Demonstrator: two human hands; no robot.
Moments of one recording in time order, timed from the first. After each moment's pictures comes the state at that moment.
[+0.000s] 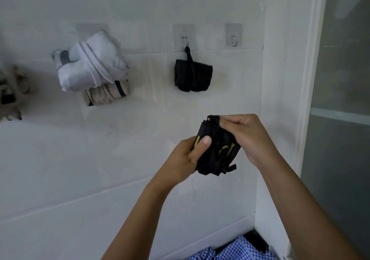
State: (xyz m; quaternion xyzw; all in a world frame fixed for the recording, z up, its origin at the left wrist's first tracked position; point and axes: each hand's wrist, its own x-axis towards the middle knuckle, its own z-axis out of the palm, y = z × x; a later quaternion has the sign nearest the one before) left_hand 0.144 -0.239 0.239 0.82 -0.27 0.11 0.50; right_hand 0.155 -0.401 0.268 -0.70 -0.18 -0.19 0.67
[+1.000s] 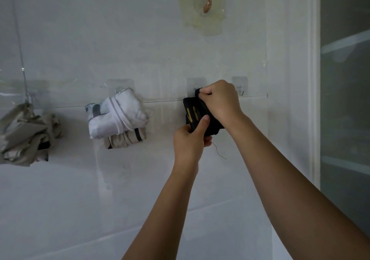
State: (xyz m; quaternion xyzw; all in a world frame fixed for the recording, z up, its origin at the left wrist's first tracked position) left_hand 0.165 -0.266 0.345 0.60 -0.11 0.26 0.74; right_hand 0.214 -0.348 0.423 -0.81 -0.18 -0.45 0.33
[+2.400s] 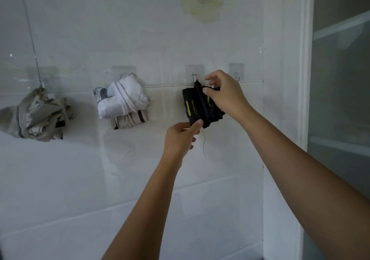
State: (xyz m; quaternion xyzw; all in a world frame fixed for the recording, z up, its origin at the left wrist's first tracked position) left_hand 0.148 -0.241 0.316 0.73 -0.06 0.23 0.64; right_hand 0.198 -0.375 0.395 -0.78 -0.24 -0.38 0.44
